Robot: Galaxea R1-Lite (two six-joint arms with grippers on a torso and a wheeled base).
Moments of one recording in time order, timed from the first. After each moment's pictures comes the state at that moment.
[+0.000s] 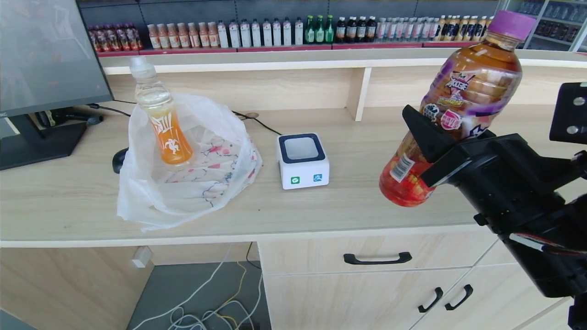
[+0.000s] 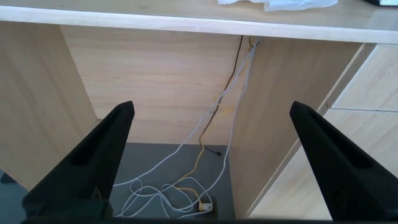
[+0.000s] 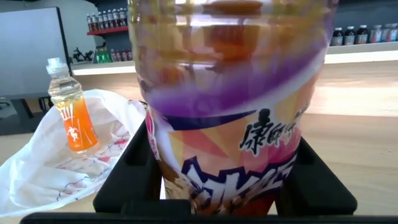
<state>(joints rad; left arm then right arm) 0.00 0.00 0.00 0.00 0.00 0.00 0.70 1.58 -0.52 -1.57 -0.28 -0.11</state>
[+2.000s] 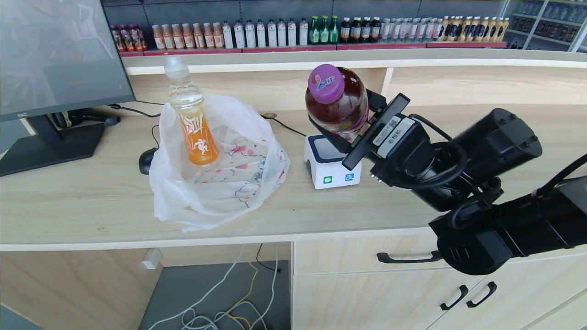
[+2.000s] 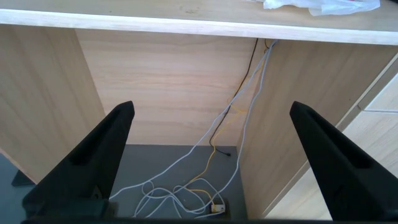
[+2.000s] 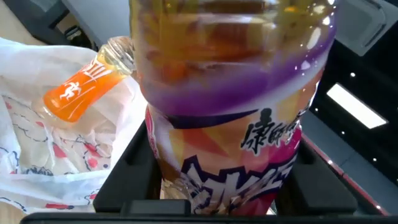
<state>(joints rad) 0.00 0.00 0.00 0.00 0.00 0.00 0.58 1.95 -0.99 -1.57 0.45 -0.88</state>
